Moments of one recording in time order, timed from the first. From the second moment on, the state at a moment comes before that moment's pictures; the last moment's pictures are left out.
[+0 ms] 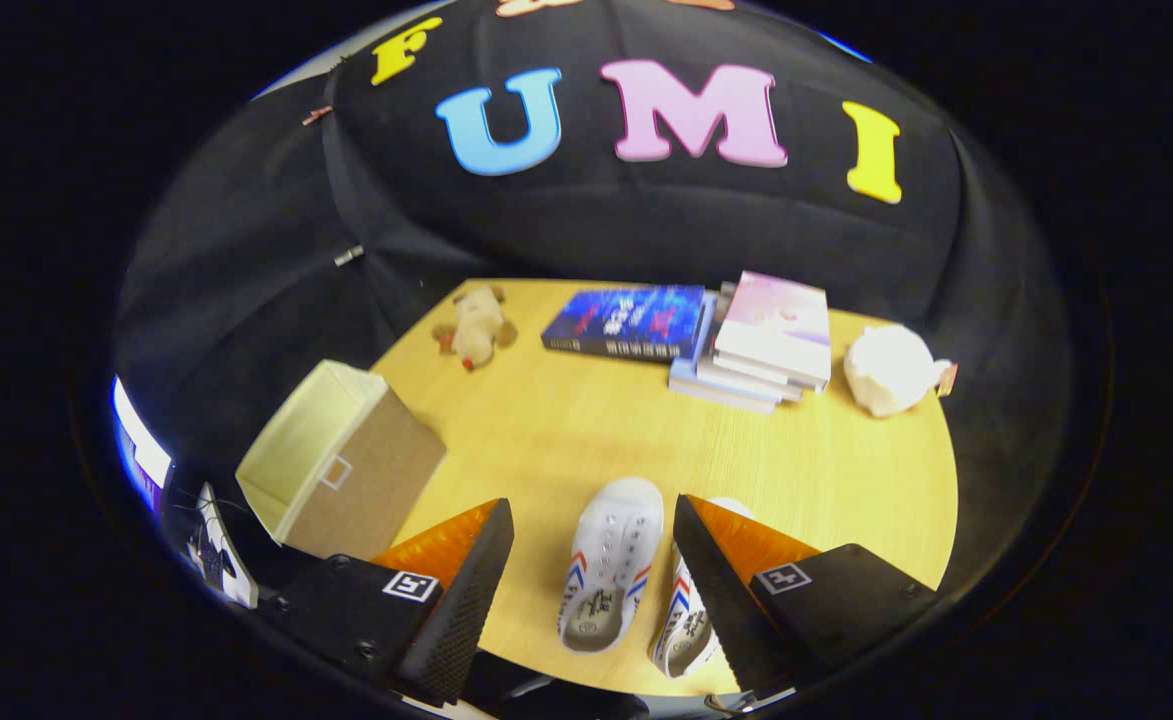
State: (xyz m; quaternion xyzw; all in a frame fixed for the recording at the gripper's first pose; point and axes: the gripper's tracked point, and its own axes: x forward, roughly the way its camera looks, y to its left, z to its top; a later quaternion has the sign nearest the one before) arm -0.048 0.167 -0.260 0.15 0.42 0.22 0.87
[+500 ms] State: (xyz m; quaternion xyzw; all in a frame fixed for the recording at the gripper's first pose) arm -0.096 0.181 -0.388 0.11 0.56 0.23 0.79
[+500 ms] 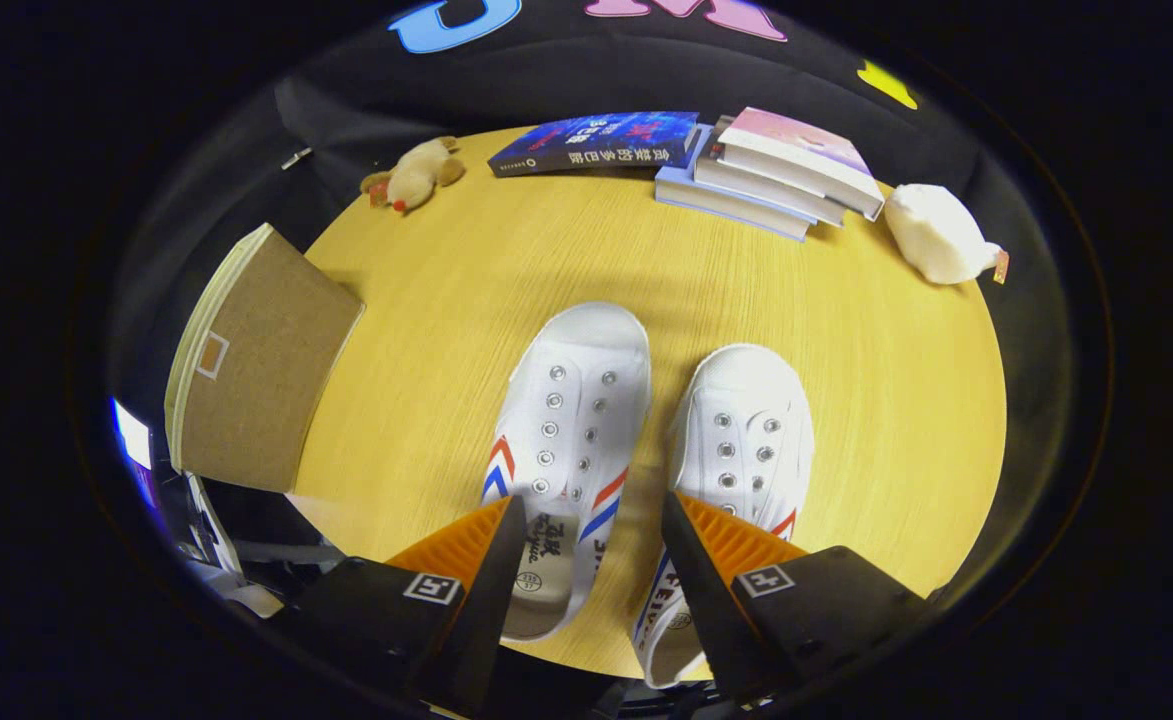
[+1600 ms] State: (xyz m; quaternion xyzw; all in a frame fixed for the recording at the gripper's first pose) arm -0.093 0.179 -0.378 0.23 0.57 0.18 0.77
